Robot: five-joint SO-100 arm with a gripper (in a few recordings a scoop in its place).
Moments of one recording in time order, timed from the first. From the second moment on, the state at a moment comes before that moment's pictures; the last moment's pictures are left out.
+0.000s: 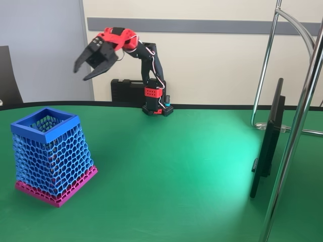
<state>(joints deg) 23.2 76.4 44.6 55.4 37.5</state>
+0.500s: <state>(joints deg) 9.6 117.2 94.4 53.1 25.6</state>
